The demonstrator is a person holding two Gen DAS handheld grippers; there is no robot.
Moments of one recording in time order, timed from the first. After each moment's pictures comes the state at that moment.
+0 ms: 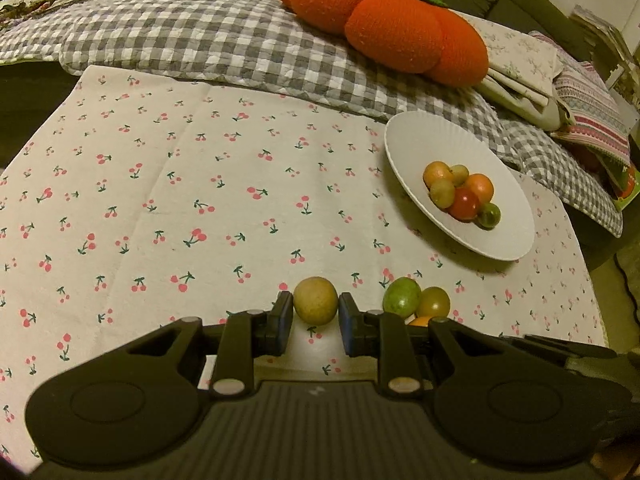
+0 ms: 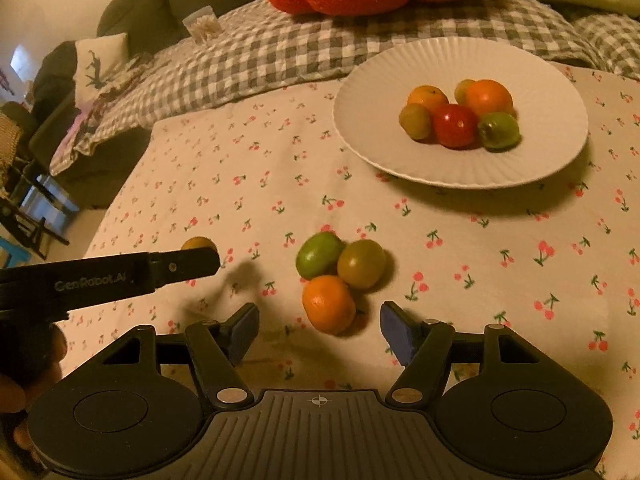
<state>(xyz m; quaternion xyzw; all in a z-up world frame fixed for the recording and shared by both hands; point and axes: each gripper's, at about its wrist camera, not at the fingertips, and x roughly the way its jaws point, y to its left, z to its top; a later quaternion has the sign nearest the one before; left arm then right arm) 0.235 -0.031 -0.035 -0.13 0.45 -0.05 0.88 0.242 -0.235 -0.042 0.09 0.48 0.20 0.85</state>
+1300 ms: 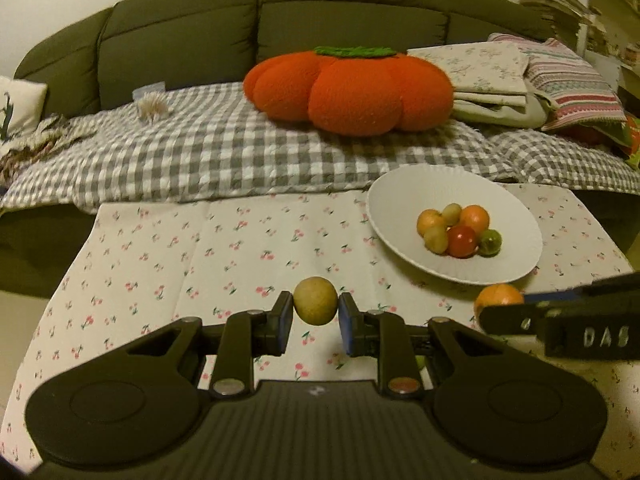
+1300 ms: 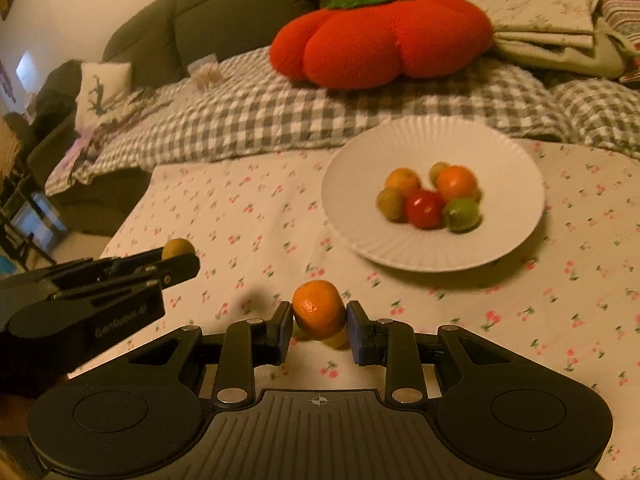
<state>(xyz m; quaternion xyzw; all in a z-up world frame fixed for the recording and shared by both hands) 0.223 -0.072 -0.006 0.02 0.33 -0.03 0.94 0.241 -0.254 0.003 0.07 0.42 0.18 0.89</state>
